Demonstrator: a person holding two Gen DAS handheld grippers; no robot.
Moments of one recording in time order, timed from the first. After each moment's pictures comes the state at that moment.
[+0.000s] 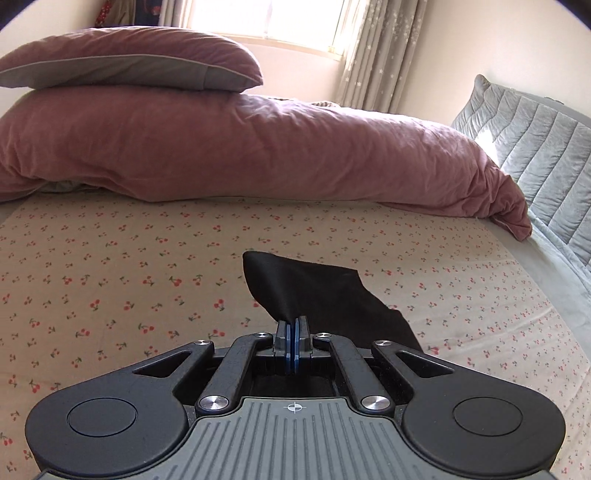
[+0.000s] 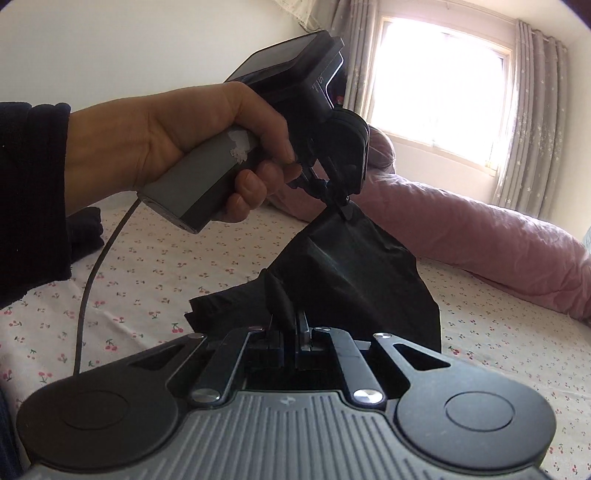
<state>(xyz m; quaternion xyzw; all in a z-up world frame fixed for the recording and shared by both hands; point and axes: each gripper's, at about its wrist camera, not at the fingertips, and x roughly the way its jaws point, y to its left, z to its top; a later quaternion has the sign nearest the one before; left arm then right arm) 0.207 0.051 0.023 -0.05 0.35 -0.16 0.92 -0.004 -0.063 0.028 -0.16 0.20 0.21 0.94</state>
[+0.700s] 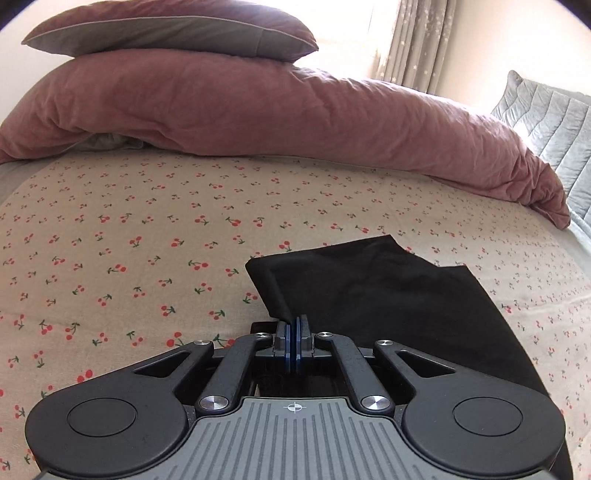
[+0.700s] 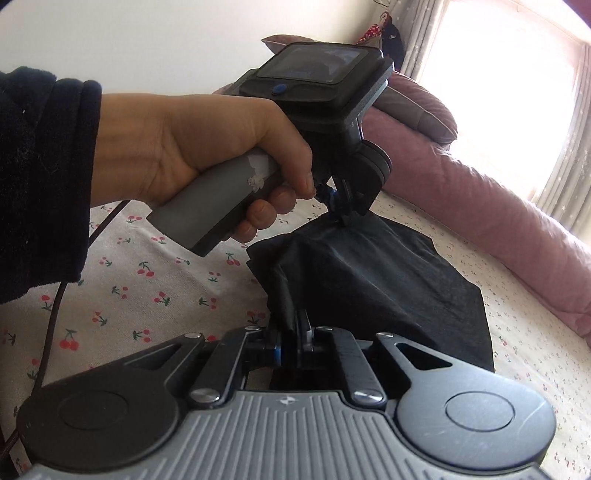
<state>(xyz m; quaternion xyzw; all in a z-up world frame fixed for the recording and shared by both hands) 0.198 0.085 -0.043 -0.06 0.35 -0.11 0.93 0.010 -0.030 0.005 -0.19 0.26 0.23 0.92</state>
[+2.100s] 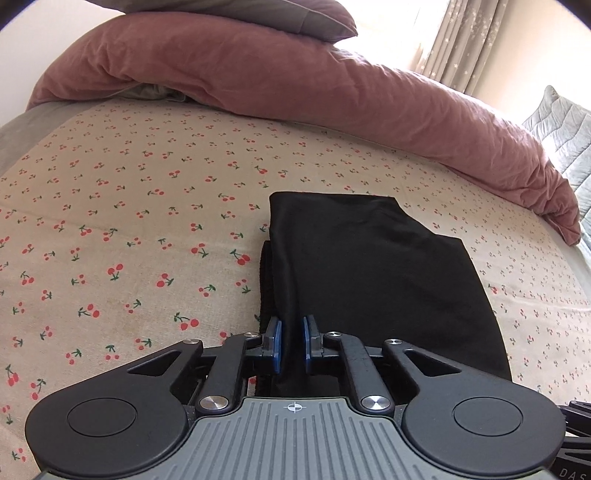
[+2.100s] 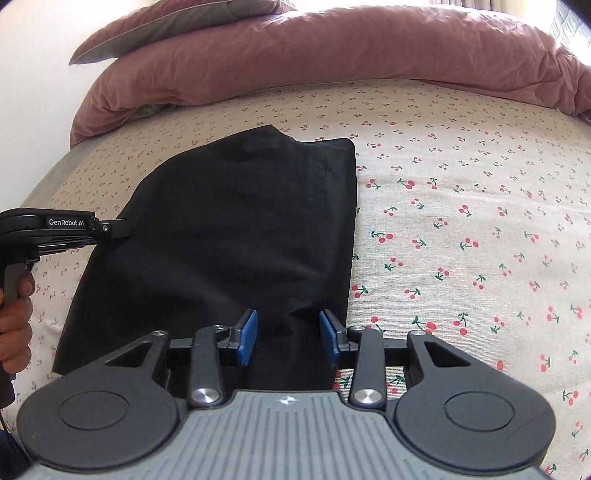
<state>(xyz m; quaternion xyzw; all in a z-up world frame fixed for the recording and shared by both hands) 0.142 0.088 -0.035 -0.10 0.40 -0.06 0.91 0.098 -0.174 0.018 0.04 0.45 0.12 0.88</state>
